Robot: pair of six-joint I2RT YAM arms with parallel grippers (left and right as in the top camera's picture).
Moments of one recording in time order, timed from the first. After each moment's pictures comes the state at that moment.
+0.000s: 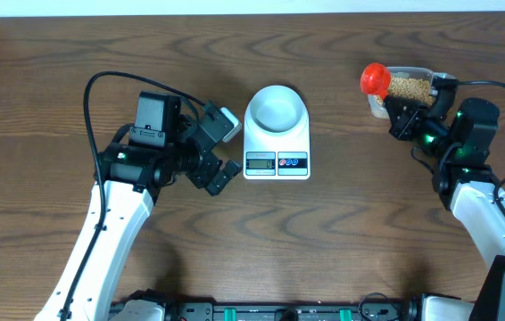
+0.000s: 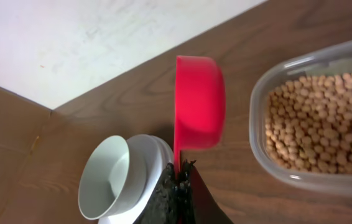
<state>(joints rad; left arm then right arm) -0.21 1.29 1.10 -0.83 0.42 0.51 -0.12 1.45 0.71 0.32 -0.61 0.46</state>
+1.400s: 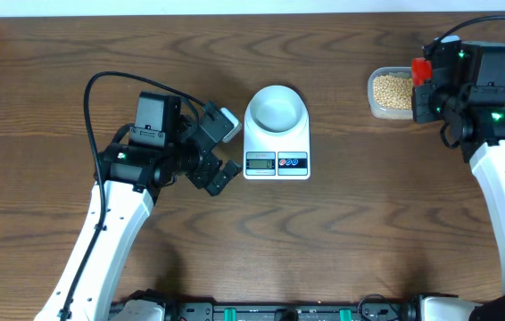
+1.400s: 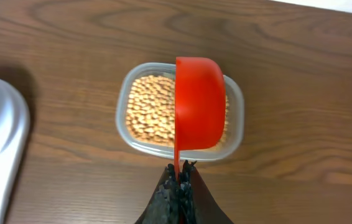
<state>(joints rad) -0.21 1.29 1.10 -0.84 0.42 0.51 -0.01 1.47 1.29 -0.64 0.02 -0.18</state>
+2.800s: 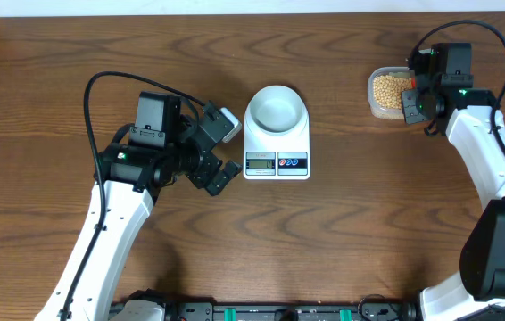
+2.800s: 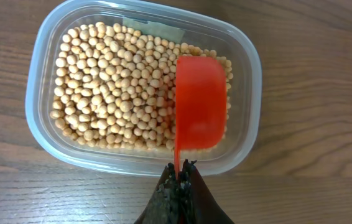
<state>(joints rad) -0.21 1.29 1.10 -0.84 0.42 0.51 -0.02 1.75 1.29 -0.55 0.12 -0.21</state>
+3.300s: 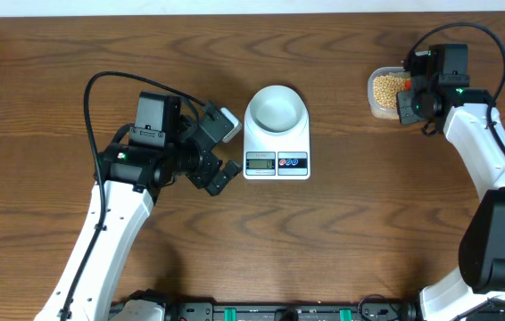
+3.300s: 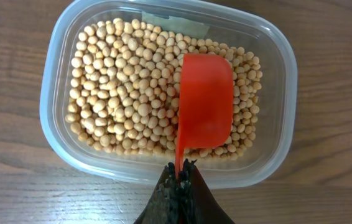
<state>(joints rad) -0.21 1.29 1.10 -0.84 0.42 0.51 -0.02 1.78 1.30 -0.54 0.05 -0.19</state>
